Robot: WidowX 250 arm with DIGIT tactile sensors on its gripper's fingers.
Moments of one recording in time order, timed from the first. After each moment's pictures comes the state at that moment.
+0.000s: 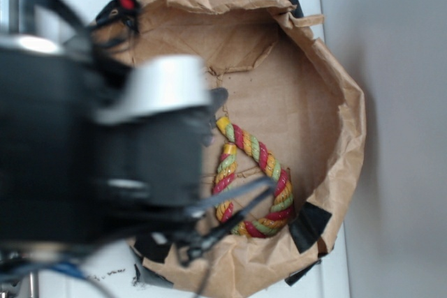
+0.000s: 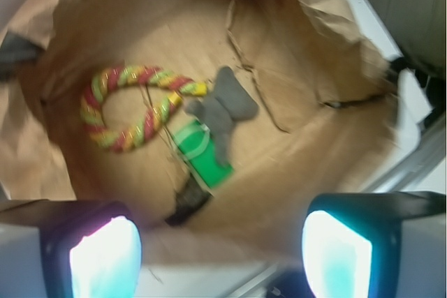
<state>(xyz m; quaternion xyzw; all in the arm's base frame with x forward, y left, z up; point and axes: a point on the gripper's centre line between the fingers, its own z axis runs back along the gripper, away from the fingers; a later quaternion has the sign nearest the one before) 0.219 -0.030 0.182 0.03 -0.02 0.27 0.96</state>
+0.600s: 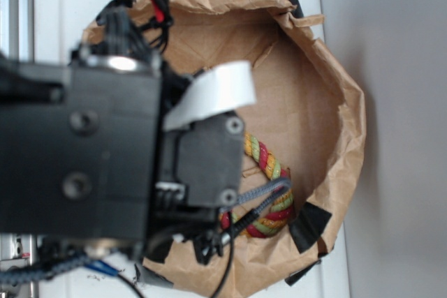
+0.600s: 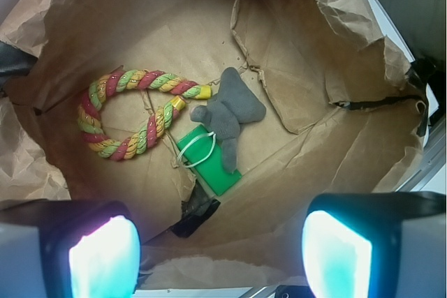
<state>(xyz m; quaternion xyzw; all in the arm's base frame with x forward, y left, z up) 0.220 -0.030 0.181 0.03 -0.02 0.27 0.96</state>
